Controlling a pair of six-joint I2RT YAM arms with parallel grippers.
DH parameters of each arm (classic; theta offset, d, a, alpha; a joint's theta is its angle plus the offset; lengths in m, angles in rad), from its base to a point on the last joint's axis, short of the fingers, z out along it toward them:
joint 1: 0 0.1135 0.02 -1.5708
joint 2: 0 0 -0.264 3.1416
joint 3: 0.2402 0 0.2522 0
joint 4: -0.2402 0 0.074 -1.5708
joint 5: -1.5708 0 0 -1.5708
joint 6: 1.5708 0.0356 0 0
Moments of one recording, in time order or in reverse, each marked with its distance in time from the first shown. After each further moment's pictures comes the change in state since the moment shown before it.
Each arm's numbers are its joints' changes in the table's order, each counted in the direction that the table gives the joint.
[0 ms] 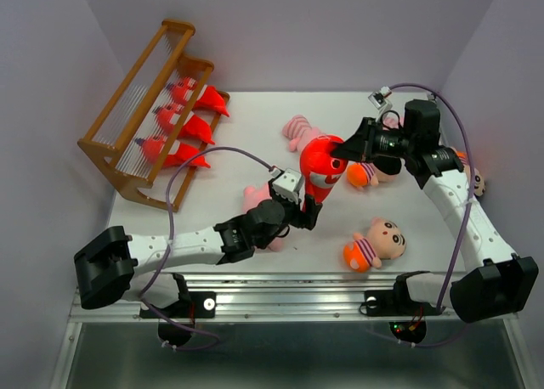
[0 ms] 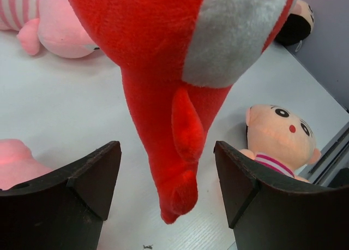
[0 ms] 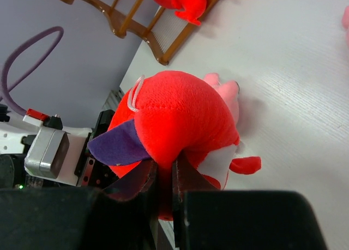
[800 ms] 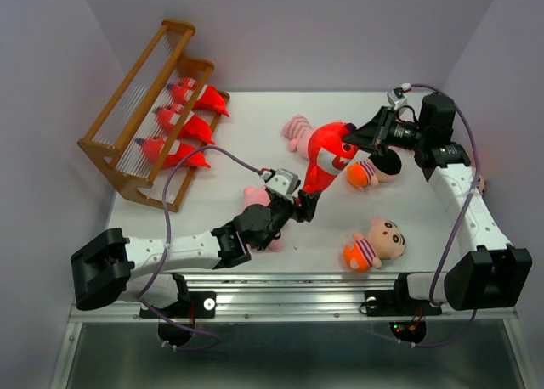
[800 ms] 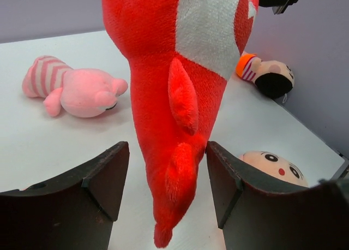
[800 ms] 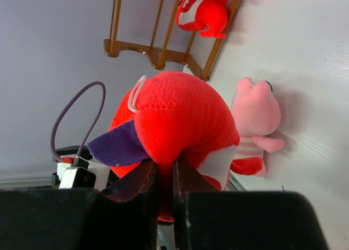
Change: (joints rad) left arm -0.025 -0.026 -0.053 0.294 0.090 0.162; right arm -0.143 0.055 -0.001 0.117 0.123 0.400
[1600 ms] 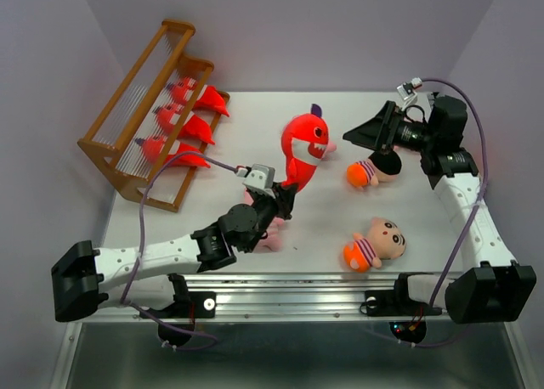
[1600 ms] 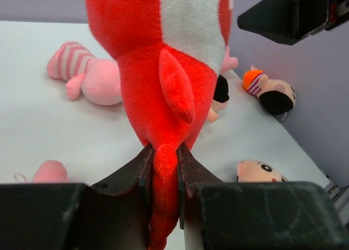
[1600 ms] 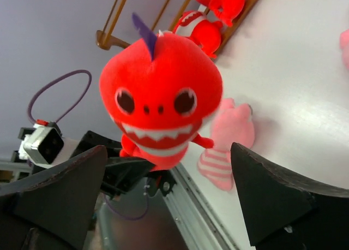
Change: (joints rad) left arm -0.001 -0.131 -0.003 -0.146 0.088 -0.103; right arm -0.014 -0.067 -0.028 0.075 0.019 -0.132
